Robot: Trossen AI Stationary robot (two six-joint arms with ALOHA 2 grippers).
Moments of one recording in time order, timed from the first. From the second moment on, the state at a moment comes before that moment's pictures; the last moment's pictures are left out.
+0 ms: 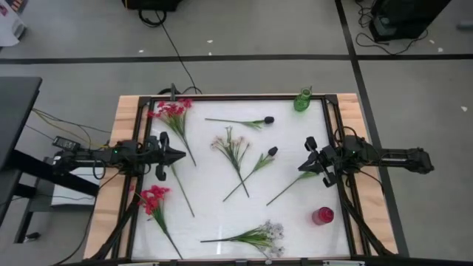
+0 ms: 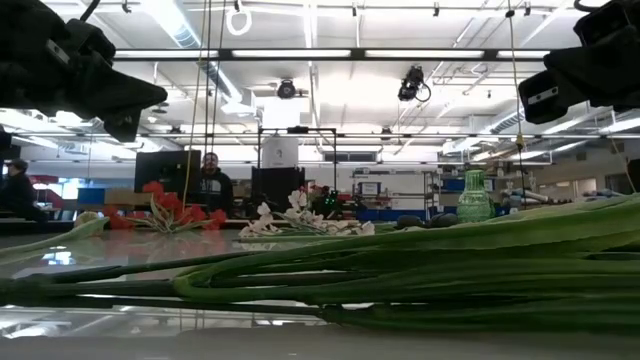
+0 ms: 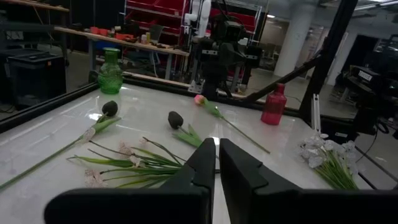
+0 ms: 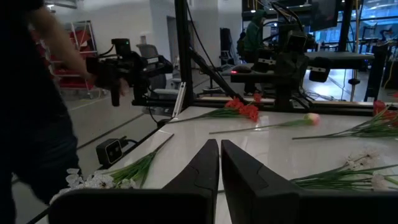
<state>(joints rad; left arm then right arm) -0.01 0.02 0.01 0.04 -0.11 -0.20 -0.10 0.10 0.01 0.14 -0.45 0.09</state>
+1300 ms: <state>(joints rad) -0.01 0.02 0.02 0.27 -0.35 -0.53 -0.09 0.42 0.15 0.38 0.47 1.15</state>
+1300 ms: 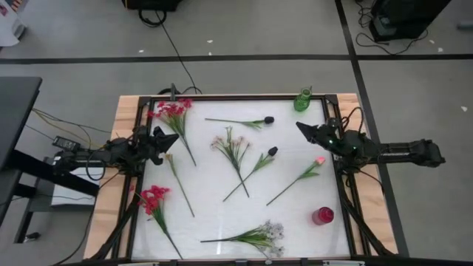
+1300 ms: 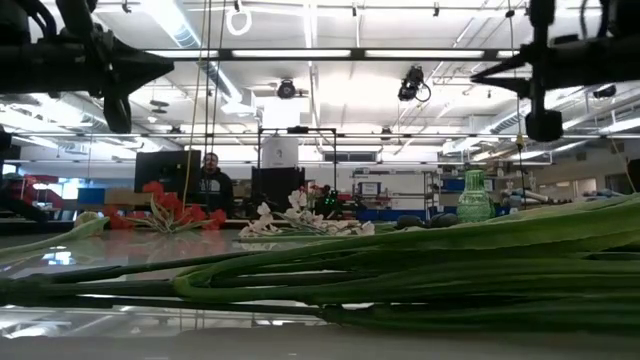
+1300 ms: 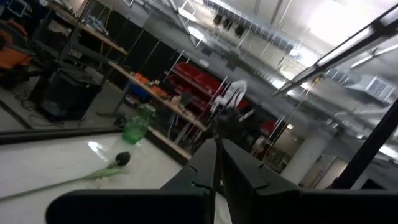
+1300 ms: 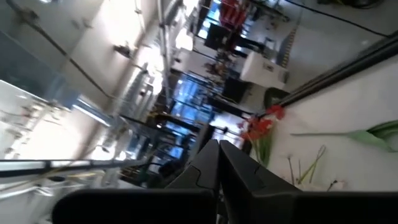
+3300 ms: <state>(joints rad) 0.05 0.74 0.45 -0.07 -0.29 -0.53 0.12 1.27 0.76 -1.13 -0.12 2.07</state>
